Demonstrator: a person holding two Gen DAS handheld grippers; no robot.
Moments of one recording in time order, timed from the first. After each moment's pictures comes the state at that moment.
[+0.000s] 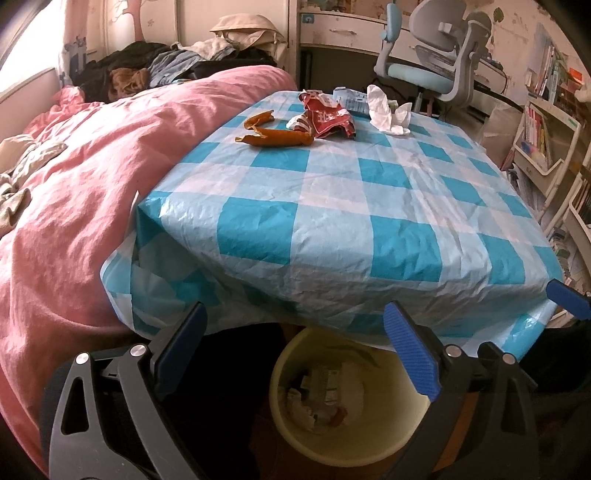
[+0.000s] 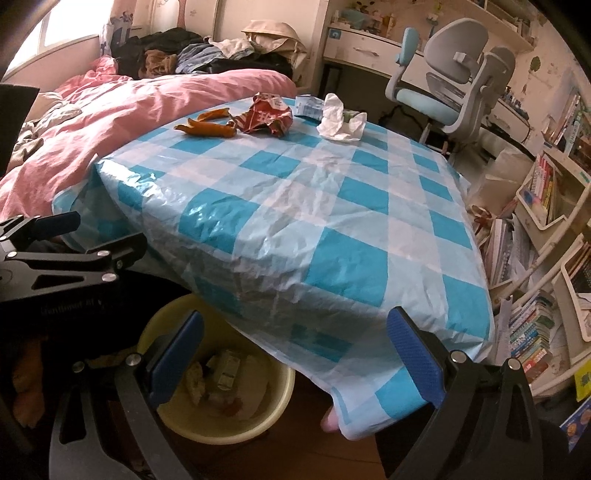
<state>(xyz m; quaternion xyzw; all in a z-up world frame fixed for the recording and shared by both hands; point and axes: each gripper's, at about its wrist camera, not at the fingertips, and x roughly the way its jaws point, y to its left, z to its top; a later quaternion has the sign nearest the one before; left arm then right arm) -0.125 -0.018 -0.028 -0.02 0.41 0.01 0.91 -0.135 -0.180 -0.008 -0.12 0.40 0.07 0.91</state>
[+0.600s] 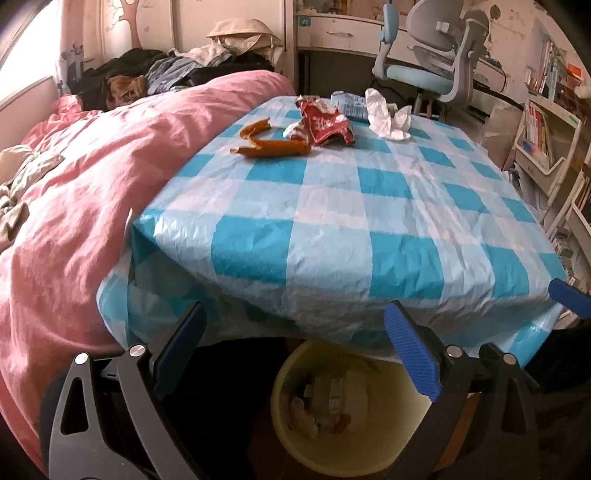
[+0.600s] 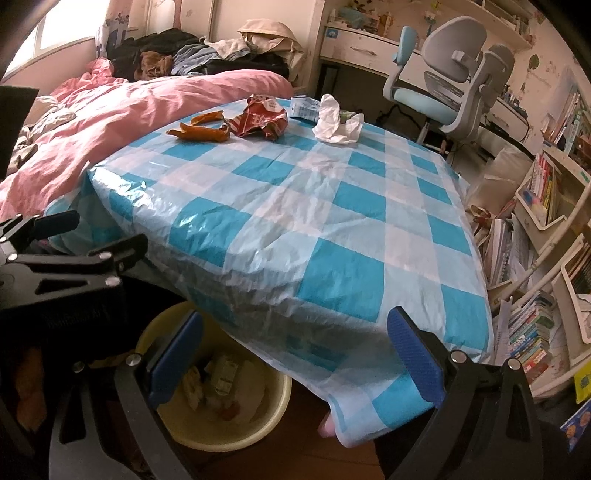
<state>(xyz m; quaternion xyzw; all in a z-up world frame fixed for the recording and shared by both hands) -0.110 -0.022 -0.021 -0.01 0.40 0.01 0.92 -0.126 -0.182 -0.007 -0.11 0.40 0.07 0.91</state>
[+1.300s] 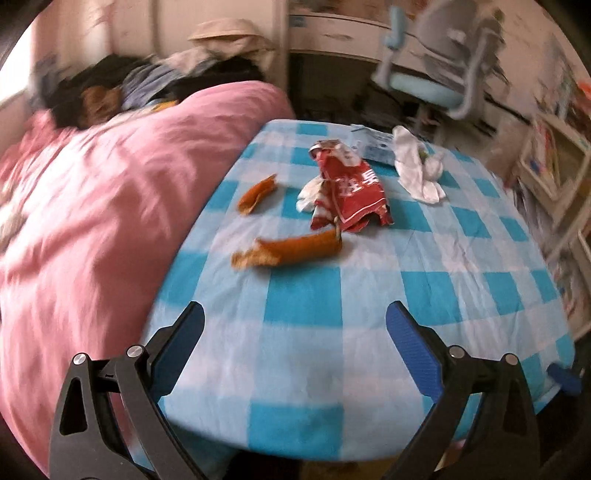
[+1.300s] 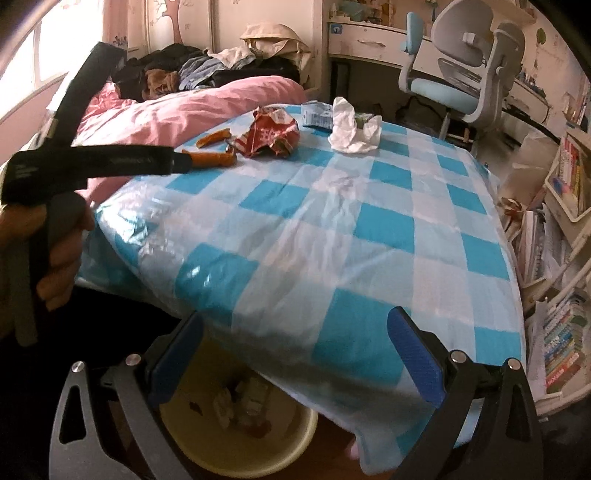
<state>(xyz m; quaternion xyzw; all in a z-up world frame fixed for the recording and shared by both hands) 0.031 0.016 0.011 0.01 0.41 -0.03 0.91 -0.082 -0.182 0.001 -0.05 0.41 0.12 0.90</state>
